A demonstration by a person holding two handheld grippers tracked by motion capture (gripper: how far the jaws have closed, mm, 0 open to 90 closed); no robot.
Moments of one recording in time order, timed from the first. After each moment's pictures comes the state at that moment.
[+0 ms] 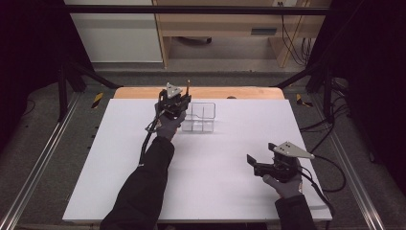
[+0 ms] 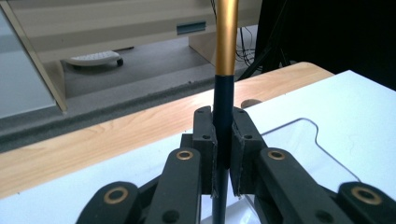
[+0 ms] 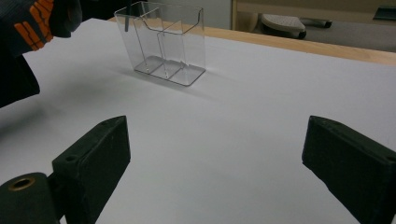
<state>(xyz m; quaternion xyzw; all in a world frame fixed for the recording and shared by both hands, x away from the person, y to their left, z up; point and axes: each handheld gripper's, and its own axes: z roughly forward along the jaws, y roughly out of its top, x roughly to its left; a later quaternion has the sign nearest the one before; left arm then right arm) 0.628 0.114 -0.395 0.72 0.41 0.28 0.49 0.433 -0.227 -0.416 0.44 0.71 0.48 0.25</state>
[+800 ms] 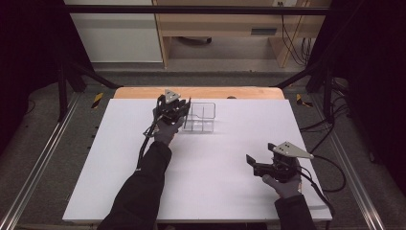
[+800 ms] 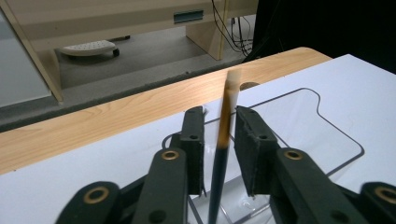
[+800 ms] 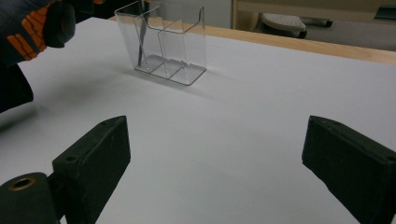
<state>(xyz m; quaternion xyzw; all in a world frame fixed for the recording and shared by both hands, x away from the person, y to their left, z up) 0.617 0.123 -0.404 0.73 0.41 0.27 0.48 0.434 -0.226 -0.417 0.44 0.71 0.48 0.25</state>
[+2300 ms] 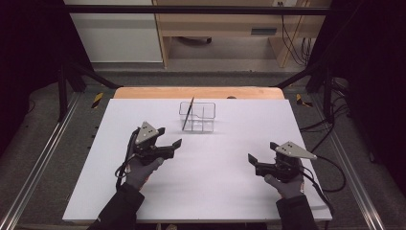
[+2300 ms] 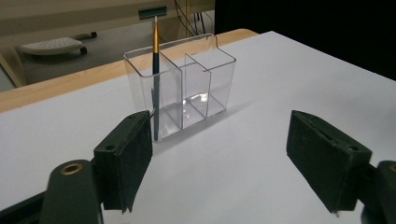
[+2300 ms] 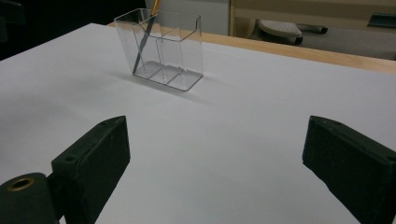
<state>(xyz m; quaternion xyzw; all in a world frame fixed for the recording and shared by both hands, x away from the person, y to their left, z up) 0.477 0.177 -0.398 0.75 0.37 0.22 0.50 0.431 -0.230 -0.412 0.44 0.71 0.49 0.26</state>
